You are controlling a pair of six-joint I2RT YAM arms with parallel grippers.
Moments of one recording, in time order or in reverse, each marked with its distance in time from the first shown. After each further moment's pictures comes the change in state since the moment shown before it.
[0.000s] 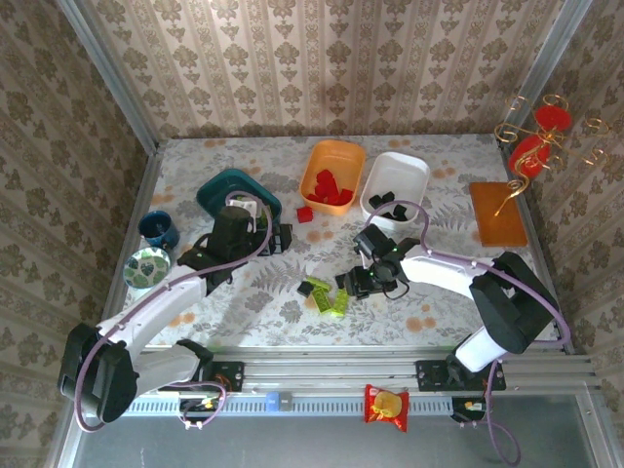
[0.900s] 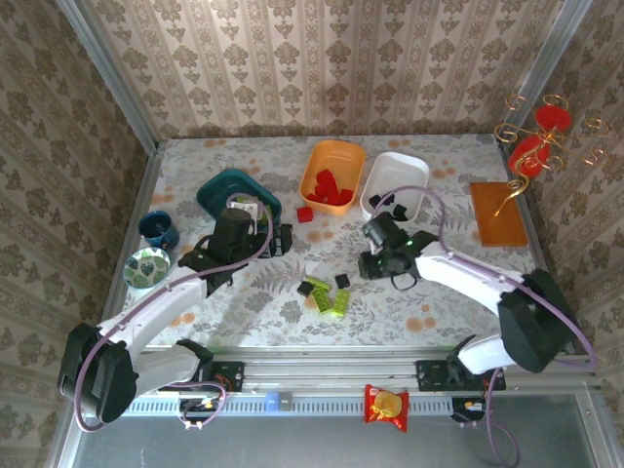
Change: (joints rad) left arm -0.005 -0.002 -0.015 0.000 0.003 -0.006; right arm -0.093 -0.160 0.084 -0.057 0.133 -0.057
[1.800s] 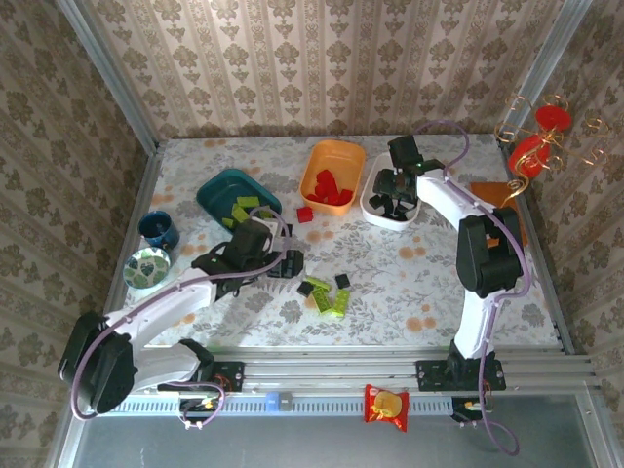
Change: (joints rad) left arm -0.140 0.060 -0.010 -0.122 0.053 0.016; right arm -0.327 0.518 0.600 0.004 0.101 0.062
